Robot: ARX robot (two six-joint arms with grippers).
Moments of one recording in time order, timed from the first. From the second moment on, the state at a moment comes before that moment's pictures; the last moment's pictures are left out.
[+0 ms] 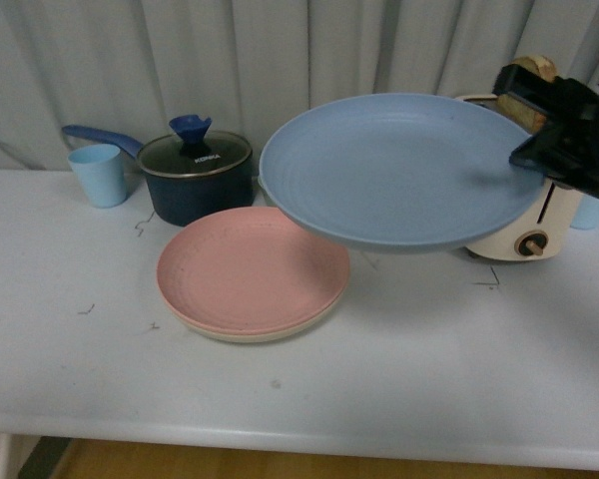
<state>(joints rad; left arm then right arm) 0.00 0.00 0.01 0.00 0.00 -0.01 0.17 1.77 1.02 0.23 -0.07 0.50</state>
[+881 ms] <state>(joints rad) 0.00 0.00 0.01 0.00 0.00 -0.01 0.39 2.36 1.60 0.03 0.02 0.64</state>
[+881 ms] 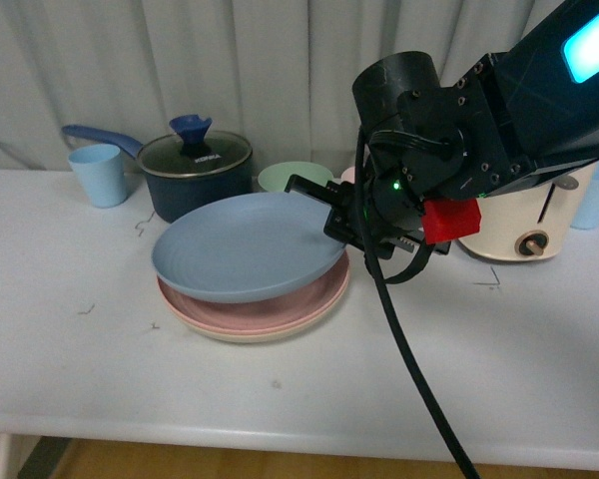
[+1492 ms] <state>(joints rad) 0.00 0.00 0.01 0.00 0.00 -0.01 0.40 2.28 1.52 0.09 0.05 0.63</state>
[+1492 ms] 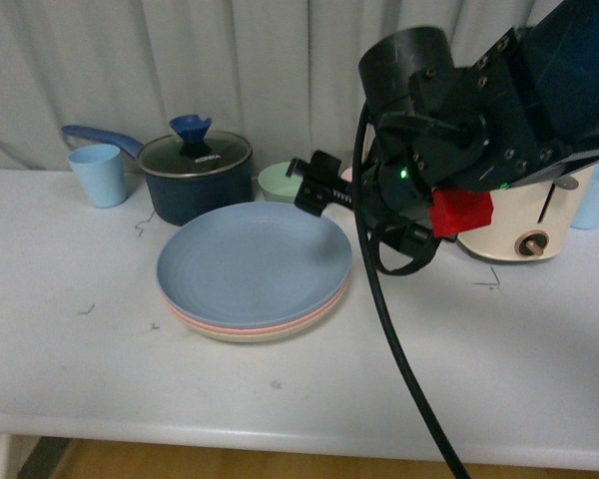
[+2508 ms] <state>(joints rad) 0.00 0.00 0.01 0.00 0.00 -0.01 -0.01 0.90 0.20 0.69 0.00 0.01</state>
